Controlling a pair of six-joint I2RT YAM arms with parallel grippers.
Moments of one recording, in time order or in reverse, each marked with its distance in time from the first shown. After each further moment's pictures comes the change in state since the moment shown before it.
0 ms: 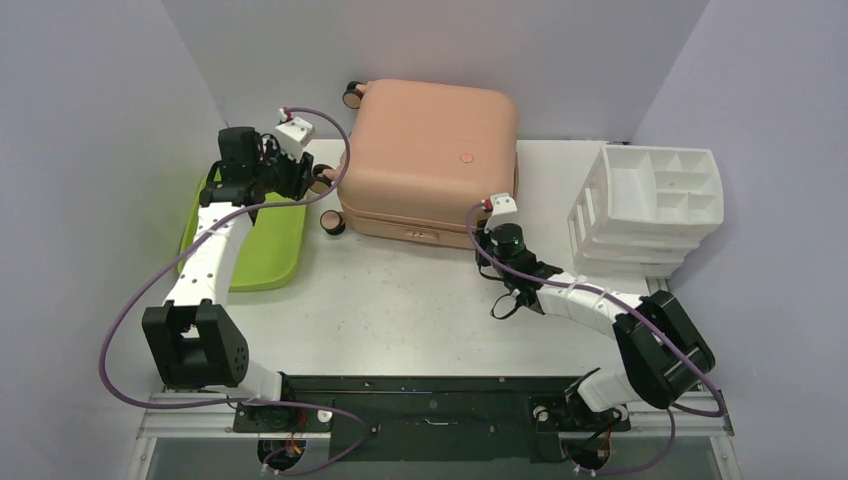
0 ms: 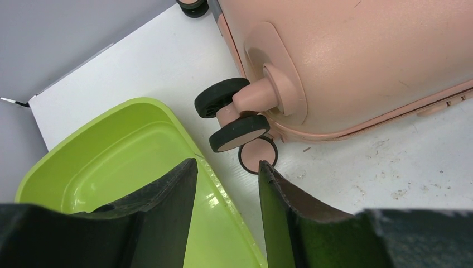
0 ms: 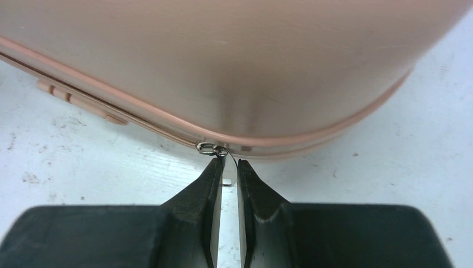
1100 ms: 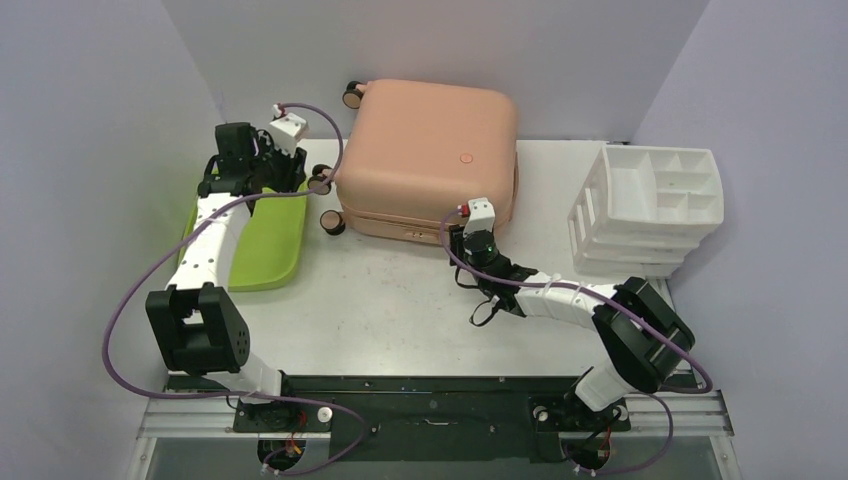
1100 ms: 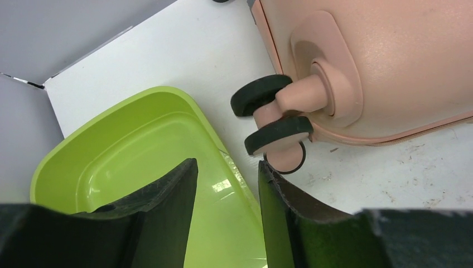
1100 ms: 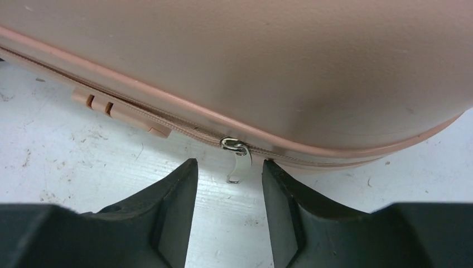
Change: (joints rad) left arm 0.037 0.076 0.053 0.002 -0.043 0.015; right arm 0.142 0.092 0.052 0.048 0.178 0.018
